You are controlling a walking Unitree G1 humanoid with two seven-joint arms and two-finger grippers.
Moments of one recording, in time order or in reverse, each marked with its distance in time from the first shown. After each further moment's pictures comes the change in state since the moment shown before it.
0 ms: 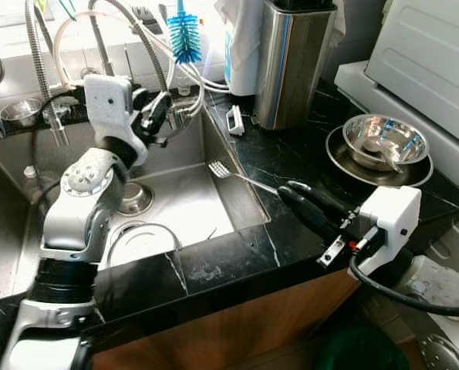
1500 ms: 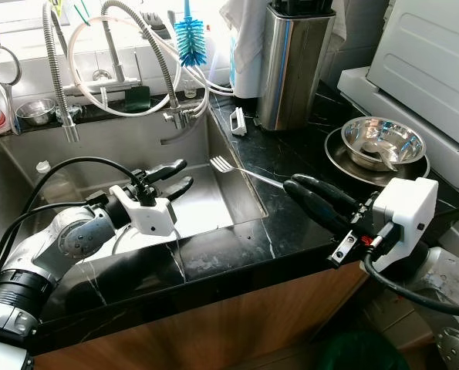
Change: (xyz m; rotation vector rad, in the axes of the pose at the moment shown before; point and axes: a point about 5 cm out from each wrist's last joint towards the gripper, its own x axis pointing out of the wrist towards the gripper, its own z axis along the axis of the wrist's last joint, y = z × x) left arm -0.040 -0.044 -0.040 0.584 -0.270 -0.488; right arm -0.002 -0.006 0.014 -0.044 -0.015 0.048
